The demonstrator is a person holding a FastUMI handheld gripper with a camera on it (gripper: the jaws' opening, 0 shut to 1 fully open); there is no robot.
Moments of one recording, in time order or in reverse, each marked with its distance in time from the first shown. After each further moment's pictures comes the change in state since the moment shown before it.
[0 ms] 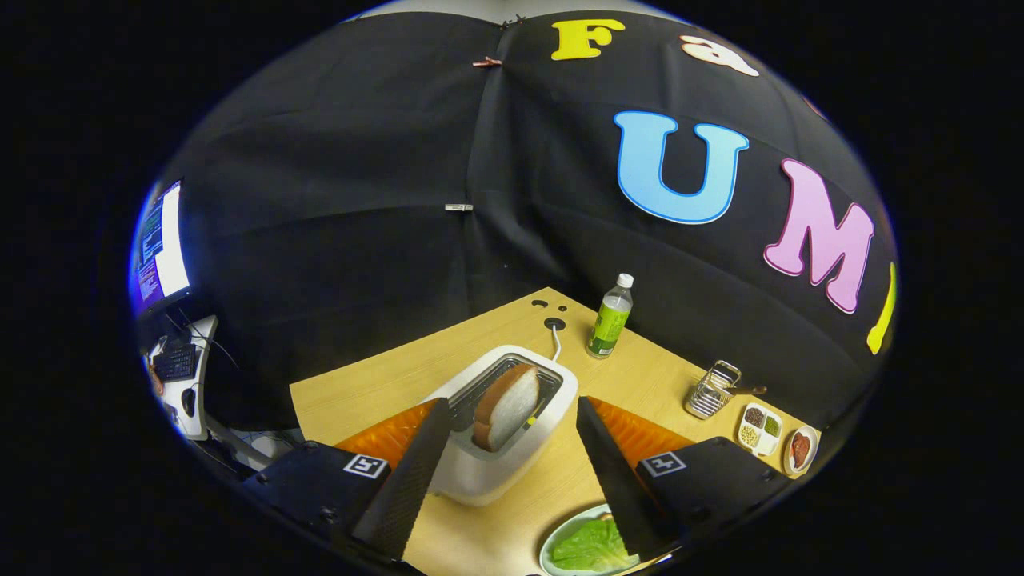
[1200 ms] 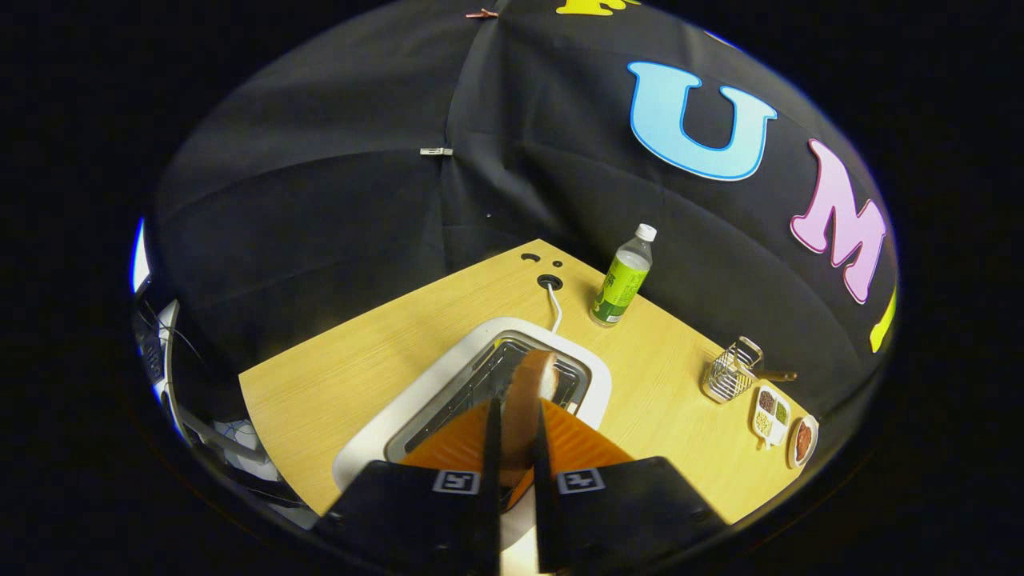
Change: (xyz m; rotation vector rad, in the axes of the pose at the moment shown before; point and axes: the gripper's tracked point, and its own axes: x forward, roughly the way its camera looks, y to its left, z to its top) arm 0.094 -0.001 -0.039 -0.004 0.179 -0.095
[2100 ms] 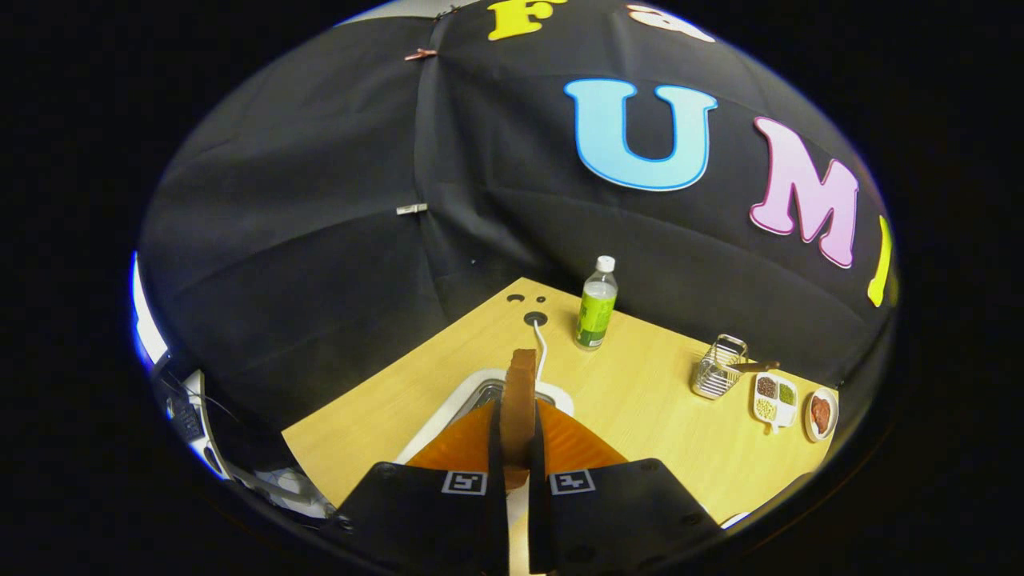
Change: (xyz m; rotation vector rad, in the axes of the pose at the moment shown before) arm -0.059 -0.036 0.055 0.204 -0.124 0.001
